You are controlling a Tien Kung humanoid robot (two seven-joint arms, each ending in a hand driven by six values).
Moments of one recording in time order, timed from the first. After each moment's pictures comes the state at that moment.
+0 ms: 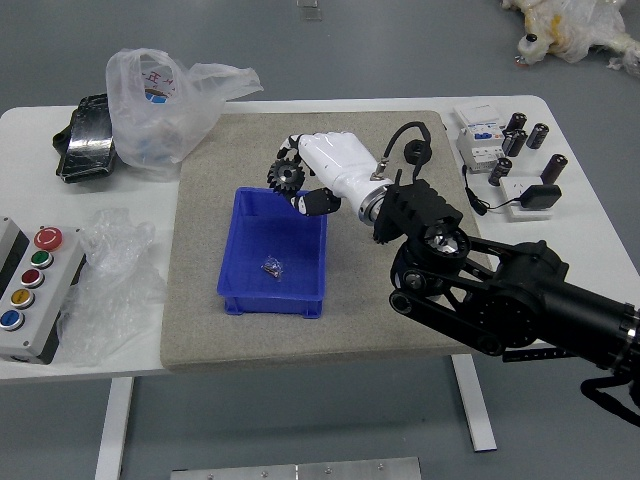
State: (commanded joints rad) left arm -0.06 0.17 -1.15 -0.34 1.11 -0.02 0.47; right arm 0.90 -0.16 0.38 1.24 -1.86 -0.18 -0.41
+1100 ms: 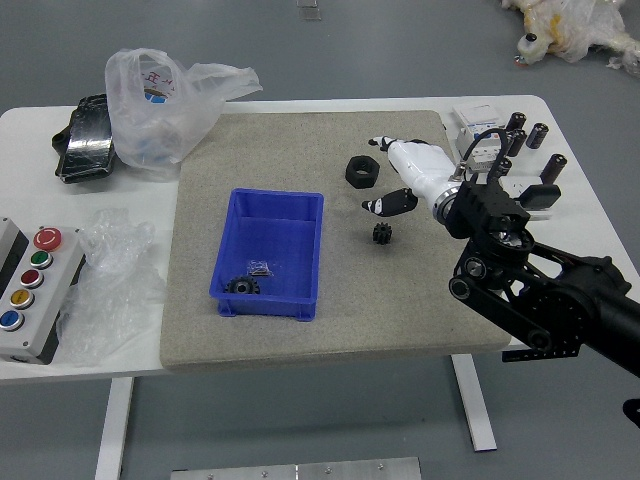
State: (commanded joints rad) left arm -0.06 0.17 -1.15 -0.34 1.10 -0.02 0.46; right arm 0.71 -0.32 0.60 1.23 -1.85 -0.10 -0.47
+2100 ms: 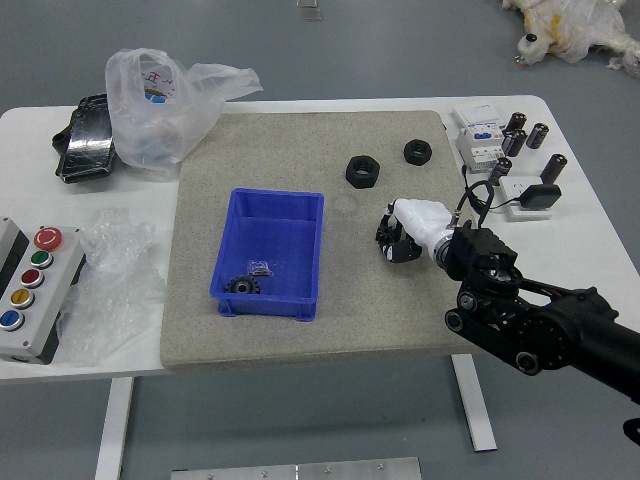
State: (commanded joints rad) left arm -0.06 0.16 -1.15 -0.34 1.10 -0.02 0.45; right arm 0.71 -0.27 0.45 1.07 -1.77 -0.16 -0.42
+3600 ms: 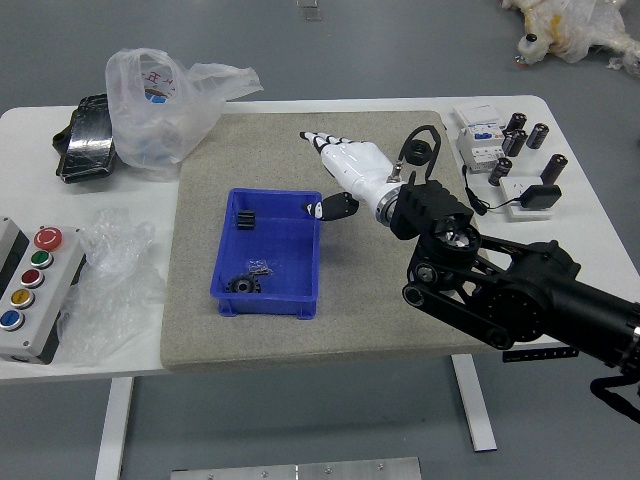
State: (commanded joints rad) left arm -0.06 0.17 -1.16 -0.34 1.12 -0.03 0.46; right arm 0.83 -0.22 0.48 1.22 -1.81 -0.18 -0.41
